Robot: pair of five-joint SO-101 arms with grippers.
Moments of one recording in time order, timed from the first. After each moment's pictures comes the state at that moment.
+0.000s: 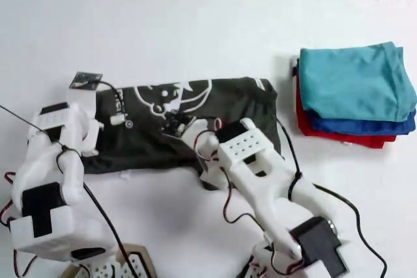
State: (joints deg) left arm -24.4 1.8 37.2 55.7 -19.6; right arm -33.0 -10.3 41.7 65.4 35.9
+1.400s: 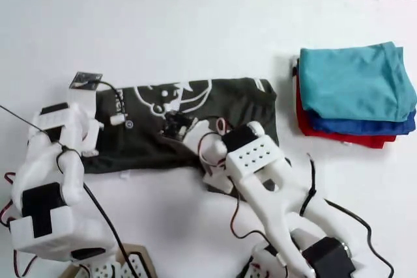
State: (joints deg) left arm -24.4 1.8 37.4 55.3 -19.6; right arm -35.6 -21.1 43.4 71.5 37.3
